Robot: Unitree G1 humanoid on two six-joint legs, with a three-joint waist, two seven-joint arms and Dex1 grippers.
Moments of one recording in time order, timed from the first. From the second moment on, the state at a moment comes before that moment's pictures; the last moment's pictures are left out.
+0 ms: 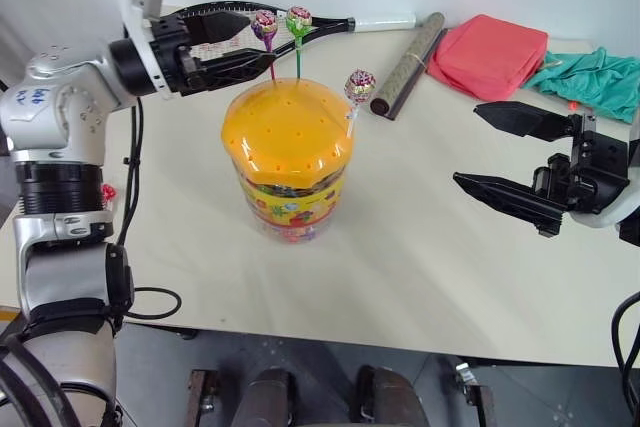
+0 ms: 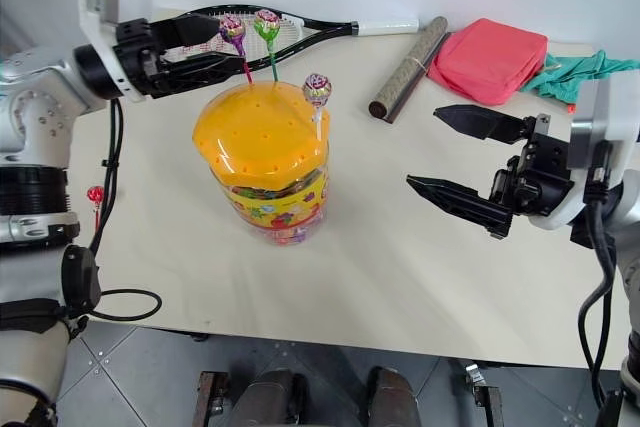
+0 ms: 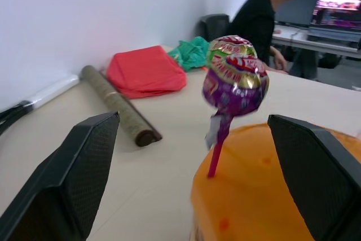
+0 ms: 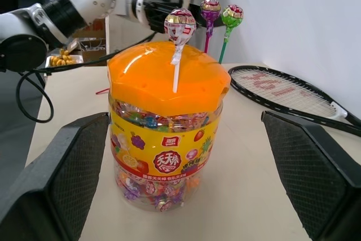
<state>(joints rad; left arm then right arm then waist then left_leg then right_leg) -1.17 0.66 0.10 0.42 -0.46 0.59 -1.07 -0.34 -0.87 -0.46 -0.48 0.99 0.59 0.94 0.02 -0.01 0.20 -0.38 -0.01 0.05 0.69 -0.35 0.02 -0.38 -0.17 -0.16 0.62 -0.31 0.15</state>
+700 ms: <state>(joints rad) -1.29 0.63 0.06 0.66 -0.39 0.44 -1.20 -0.30 -0.89 -0.49 -0.54 1.03 0.60 0.86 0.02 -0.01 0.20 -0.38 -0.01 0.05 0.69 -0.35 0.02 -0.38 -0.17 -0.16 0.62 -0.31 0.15</state>
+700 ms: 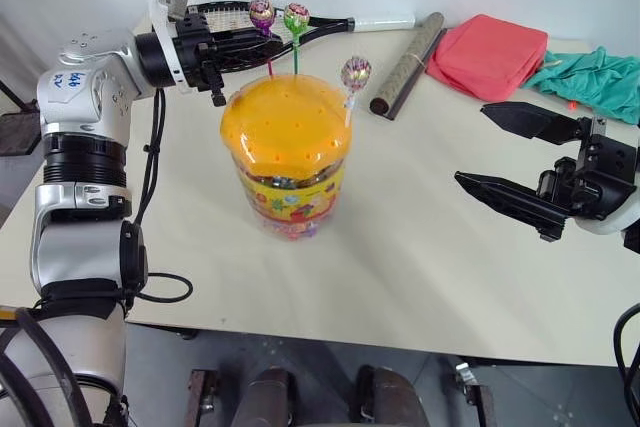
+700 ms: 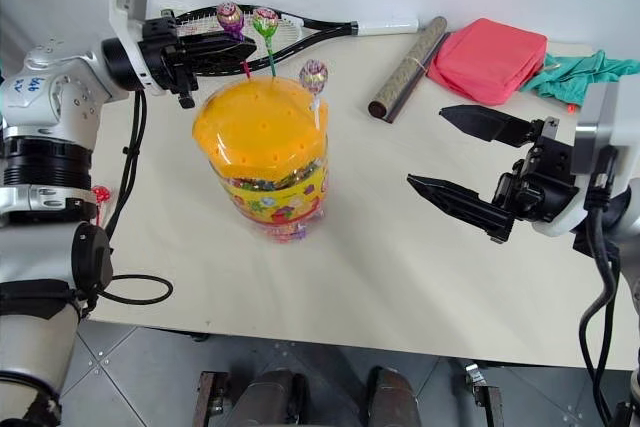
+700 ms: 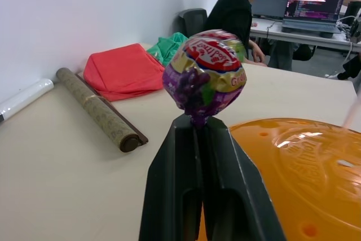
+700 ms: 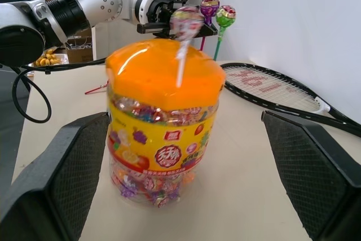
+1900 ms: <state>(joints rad) -1.07 0.94 -0.20 0.52 -0.10 1.22 -0.70 -0.51 -0.89 -0.32 -0.33 0.96 0.57 1.04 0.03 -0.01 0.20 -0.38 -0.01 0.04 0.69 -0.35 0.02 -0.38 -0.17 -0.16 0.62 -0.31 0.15</state>
